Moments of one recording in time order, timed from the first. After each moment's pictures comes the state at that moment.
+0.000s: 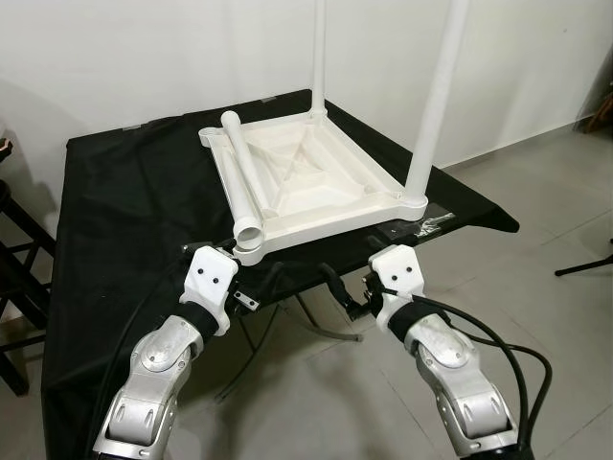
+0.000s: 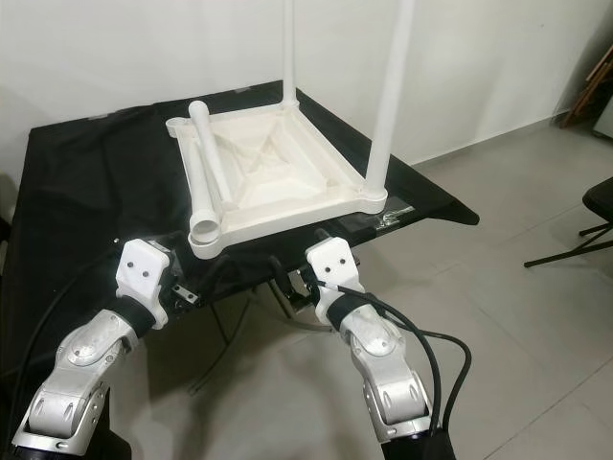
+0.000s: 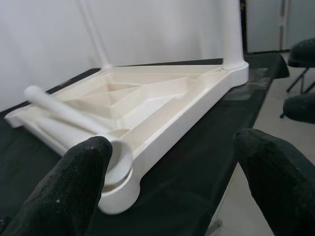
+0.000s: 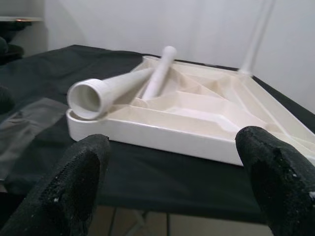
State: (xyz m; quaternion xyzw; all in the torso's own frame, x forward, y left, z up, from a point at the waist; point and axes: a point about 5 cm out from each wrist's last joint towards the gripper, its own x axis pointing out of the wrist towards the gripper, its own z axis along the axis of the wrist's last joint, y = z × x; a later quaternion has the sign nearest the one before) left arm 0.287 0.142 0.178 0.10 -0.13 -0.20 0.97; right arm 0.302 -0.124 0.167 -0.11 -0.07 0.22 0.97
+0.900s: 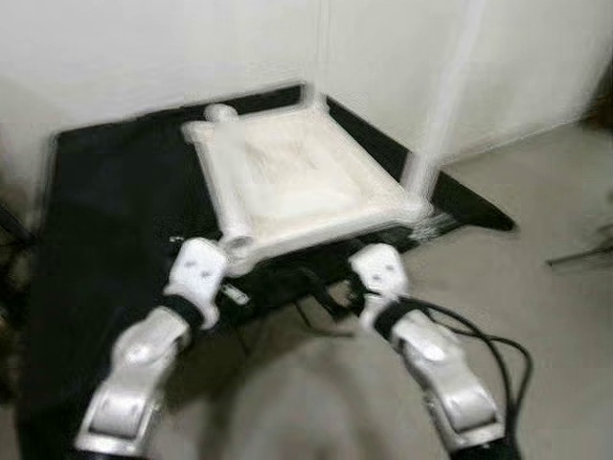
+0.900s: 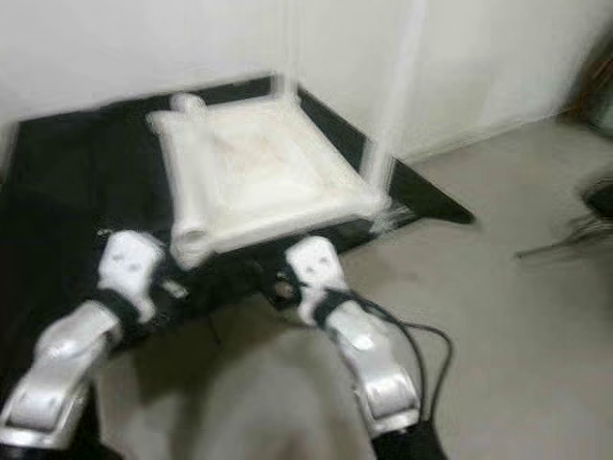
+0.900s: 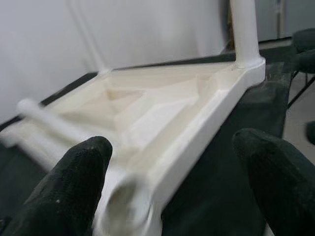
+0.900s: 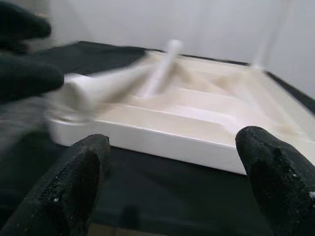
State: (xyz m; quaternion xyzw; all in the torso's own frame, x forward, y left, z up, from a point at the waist) left arm 0.288 0.144 0.185 0.12 -0.13 -0.20 0.96; right arm 0.293 -0.116 0.160 -0.12 -0.06 0.26 0.96
